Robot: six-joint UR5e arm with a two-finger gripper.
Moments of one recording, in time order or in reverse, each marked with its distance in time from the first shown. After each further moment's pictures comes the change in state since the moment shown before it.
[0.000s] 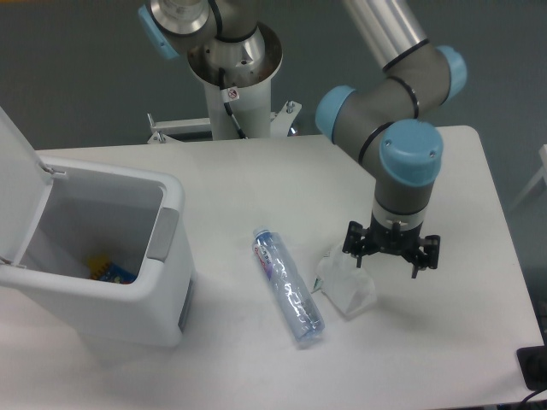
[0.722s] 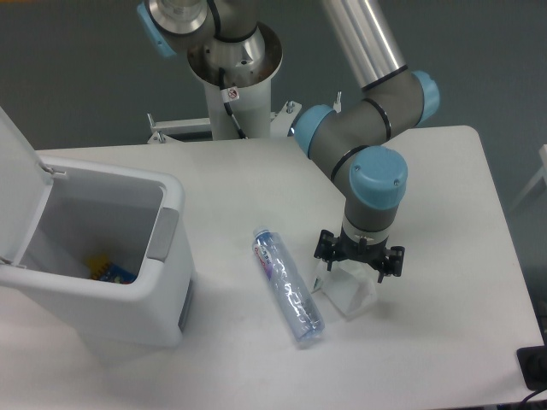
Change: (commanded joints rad) arm -0.032 -0.034 -0.054 0.002 0.012 -0.032
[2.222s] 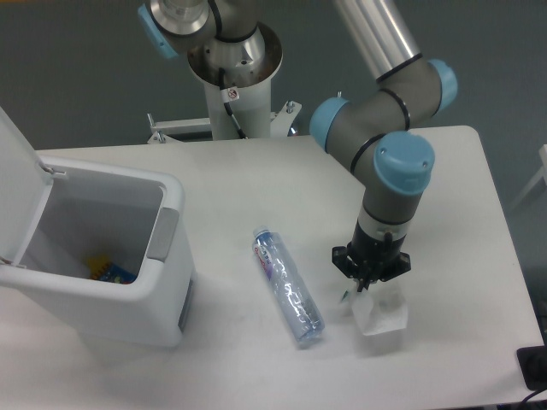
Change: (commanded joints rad) arm 0.048 0.083 0.078 -0.002 -0.230 -0.178
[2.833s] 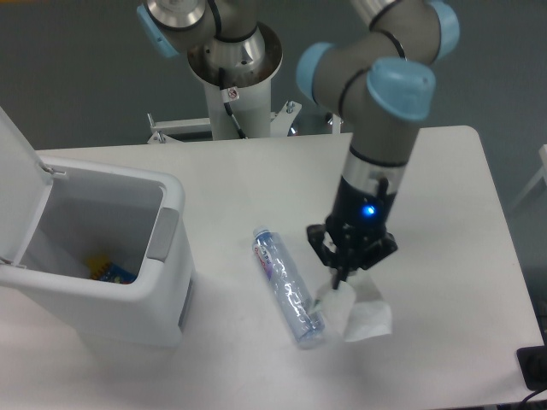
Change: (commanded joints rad) arm -0.083 0.186 0.035 0.000 -0.263 -0.264
